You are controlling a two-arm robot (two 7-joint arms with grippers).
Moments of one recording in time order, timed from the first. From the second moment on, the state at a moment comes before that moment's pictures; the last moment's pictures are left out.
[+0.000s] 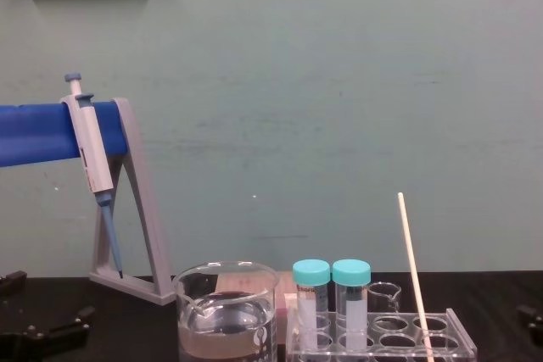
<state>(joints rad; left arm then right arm) -0.20 0.60 0.45 -1.41 -0.25 -0.12 0.03 0.20 0.60 -0.45 -1.41 0.25 -0.12 -0.03</state>
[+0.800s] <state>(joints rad) -0.20 0.60 0.45 -1.41 -0.25 -0.12 0.03 0.10 0.66 -0.28 -1.70 0.50 0.14 0.09</state>
